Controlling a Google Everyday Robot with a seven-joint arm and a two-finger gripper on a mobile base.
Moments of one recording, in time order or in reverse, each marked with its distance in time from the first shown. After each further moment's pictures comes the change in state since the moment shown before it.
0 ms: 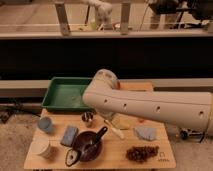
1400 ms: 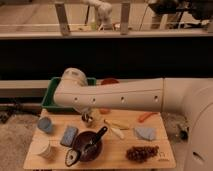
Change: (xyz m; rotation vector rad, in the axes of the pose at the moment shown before) arm -0.041 -0.091 -0.001 0.055 0.065 -0.204
